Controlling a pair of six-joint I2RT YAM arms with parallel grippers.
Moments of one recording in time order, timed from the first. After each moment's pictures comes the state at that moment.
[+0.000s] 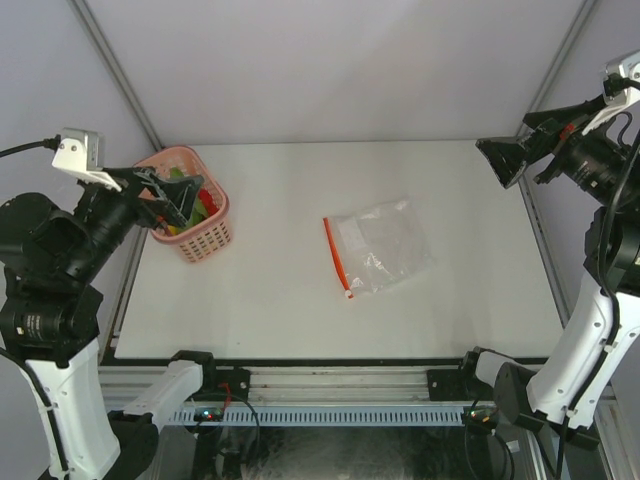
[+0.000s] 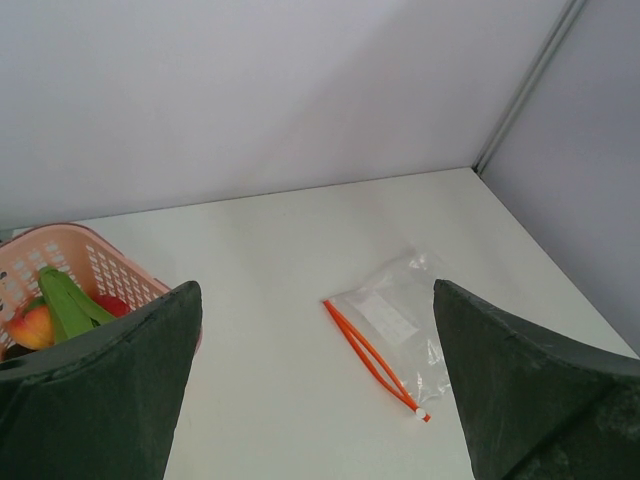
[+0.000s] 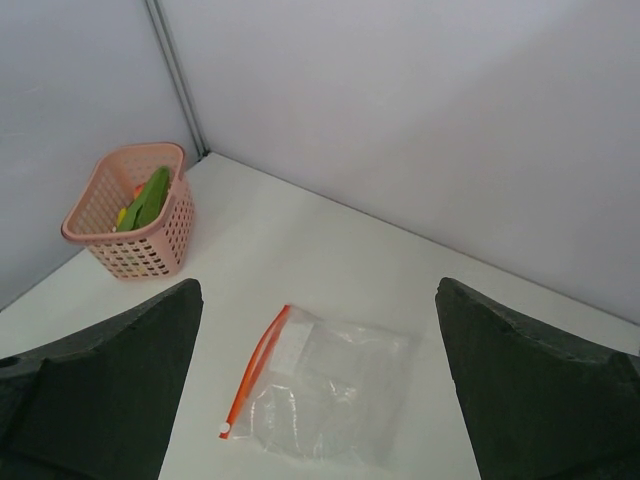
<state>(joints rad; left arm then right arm) -0.08 0.92 1.80 -0.87 0.30 -0.19 -0.35 1.17 2.09 -0.89 -0.93 0.09</state>
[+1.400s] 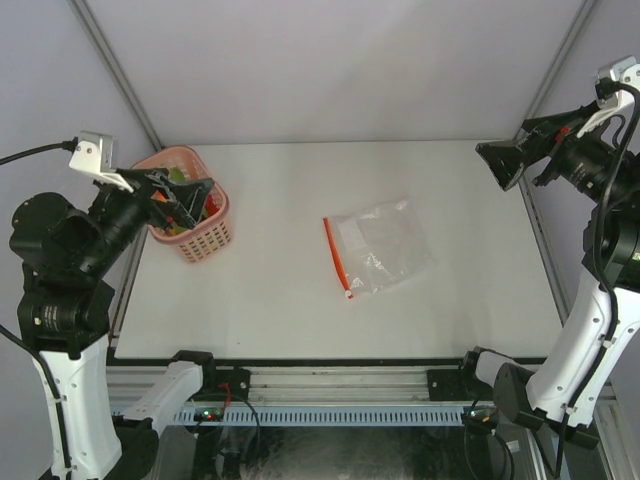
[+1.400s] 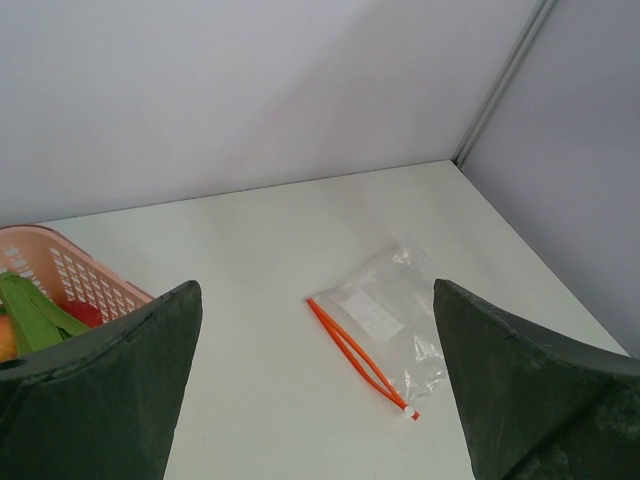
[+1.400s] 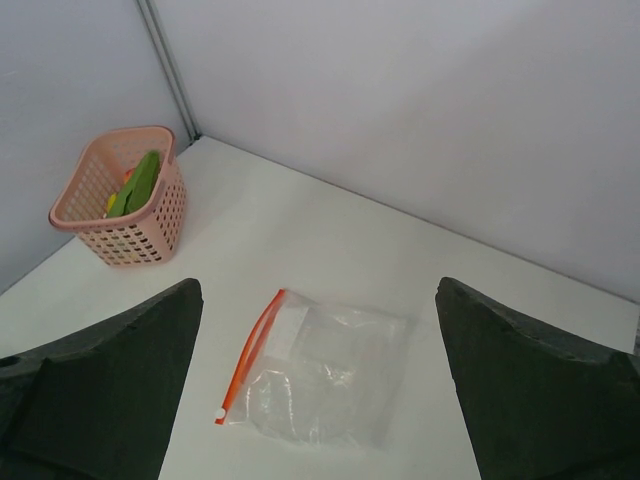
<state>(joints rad) -0.09 0.88 1.66 -0.77 0.35 -0.22 -0.37 1.17 2.05 -0.92 -0.93 0.05</state>
